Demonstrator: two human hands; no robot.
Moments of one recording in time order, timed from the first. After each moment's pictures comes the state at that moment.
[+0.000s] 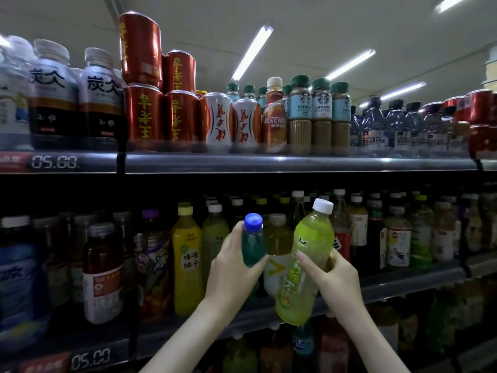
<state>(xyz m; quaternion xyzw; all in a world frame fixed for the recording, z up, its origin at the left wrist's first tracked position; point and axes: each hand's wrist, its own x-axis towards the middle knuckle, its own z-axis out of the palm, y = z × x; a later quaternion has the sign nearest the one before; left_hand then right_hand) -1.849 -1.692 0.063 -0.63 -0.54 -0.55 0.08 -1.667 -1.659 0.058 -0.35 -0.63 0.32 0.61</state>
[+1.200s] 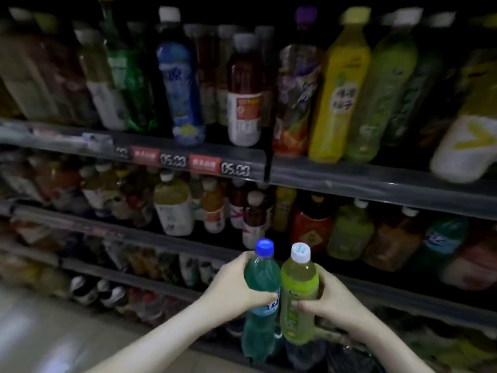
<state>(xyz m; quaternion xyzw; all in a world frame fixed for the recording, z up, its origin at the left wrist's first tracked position) -1.942 -1.876 -0.170 -0.37 -0.76 -0.45 -0.30 -1.782 -1.715 -0.196 -0.29 -0.80 0.53 0.08</state>
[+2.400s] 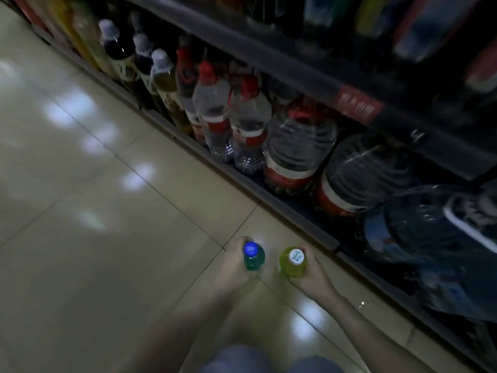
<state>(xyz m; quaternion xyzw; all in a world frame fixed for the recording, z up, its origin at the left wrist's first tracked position) -2.005 -2.028 -0.914 -0.09 -0.87 -0.37 -0.32 -1.914 -1.831 -0.939 -0.24 -0.82 0.50 -0.13</state>
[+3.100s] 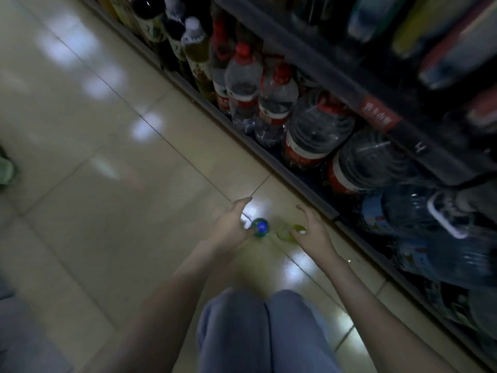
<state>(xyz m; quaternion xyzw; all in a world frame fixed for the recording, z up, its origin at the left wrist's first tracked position) -2.020 -2.081 -0.791 -0.07 -0.86 -0.35 -0.36 -1.944 -1.875 -0.810 -0.25 -0.84 0.44 -0.18</state>
